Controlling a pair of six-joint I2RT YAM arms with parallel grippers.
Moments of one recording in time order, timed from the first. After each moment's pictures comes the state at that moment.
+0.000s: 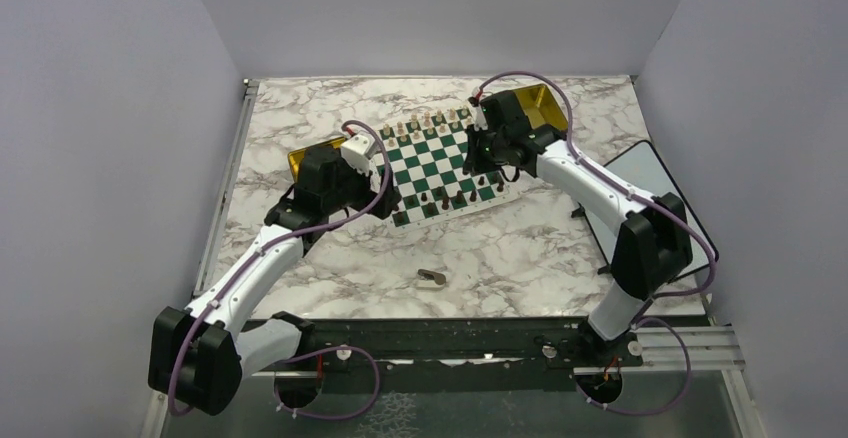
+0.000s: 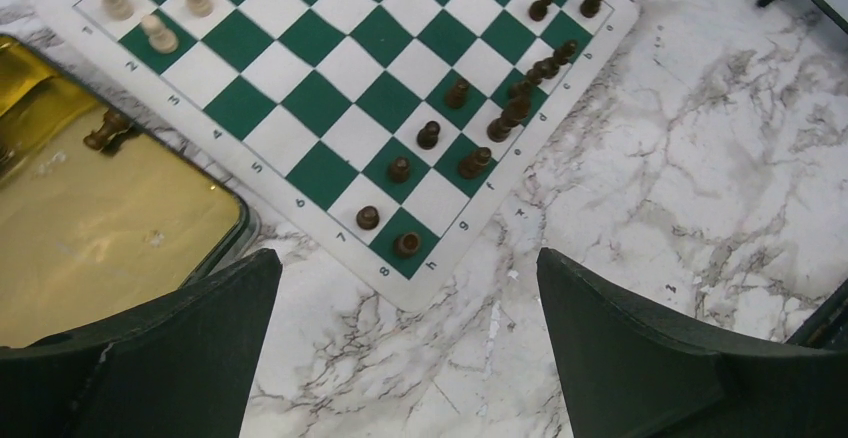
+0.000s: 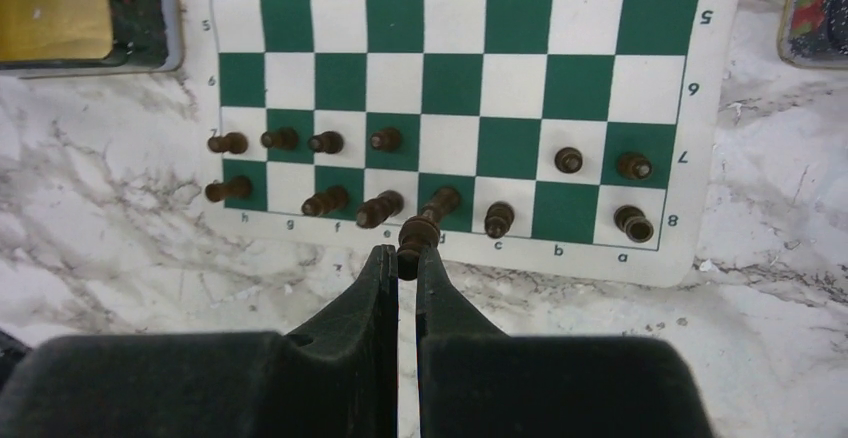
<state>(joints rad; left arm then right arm) -0.39 1.10 0.75 -0.13 0.32 -0.05 0.56 1.67 1.40 -0.53 -0.06 0.27</state>
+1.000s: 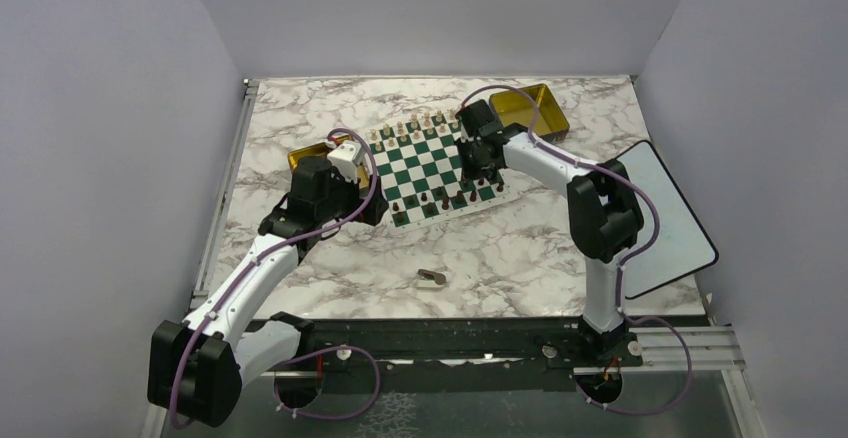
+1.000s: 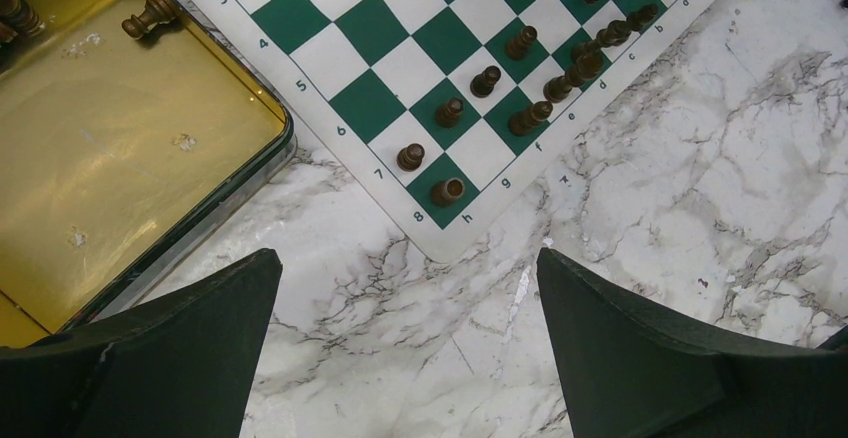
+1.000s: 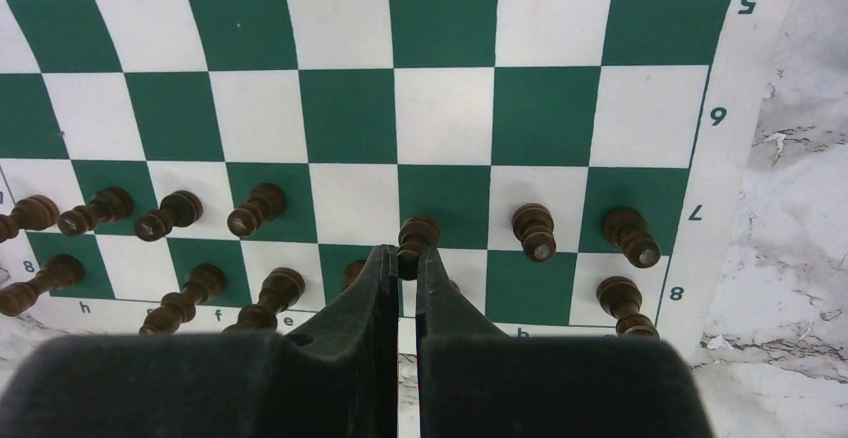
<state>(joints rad) -0.32 1.04 0.69 -0.21 0.24 -0.12 0.54 2.01 1.54 -0.55 0.03 0.23</state>
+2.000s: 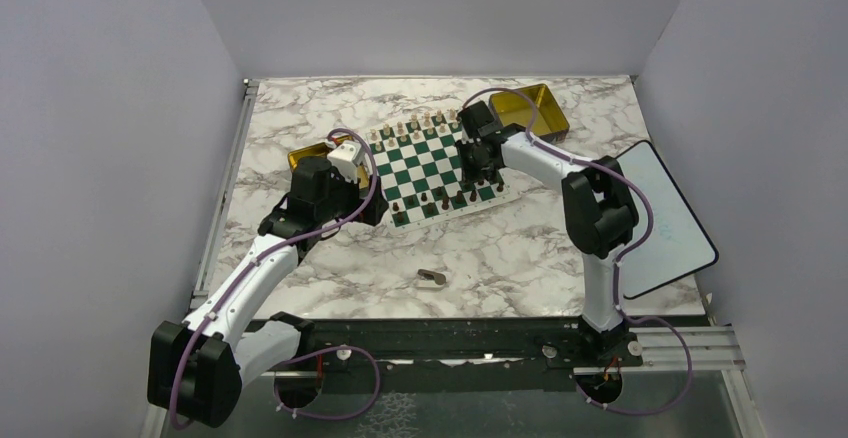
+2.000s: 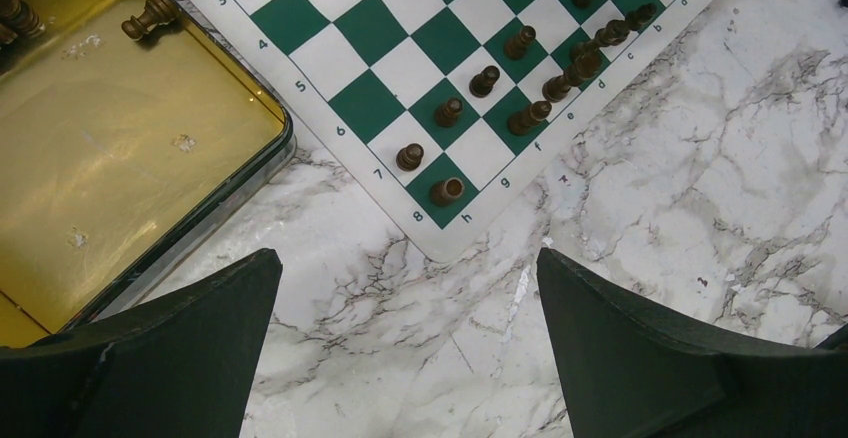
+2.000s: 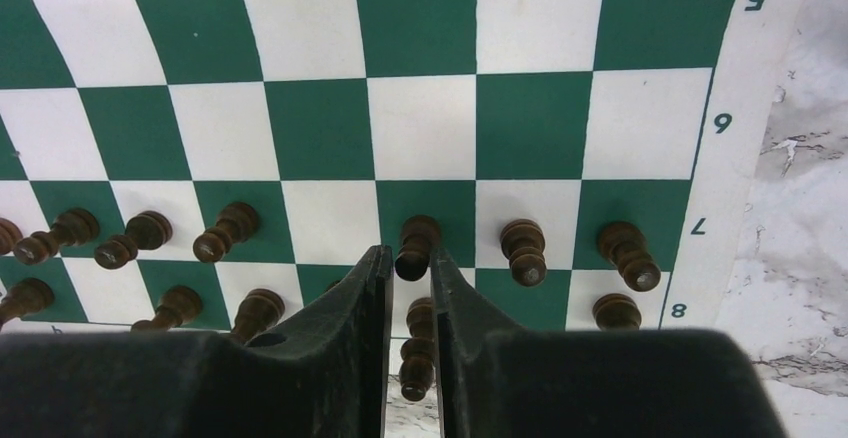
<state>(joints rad) -0.32 1.03 0.69 -0.21 0.24 -0.11 0.52 2.05 1.55 -0.55 0.03 0.24</state>
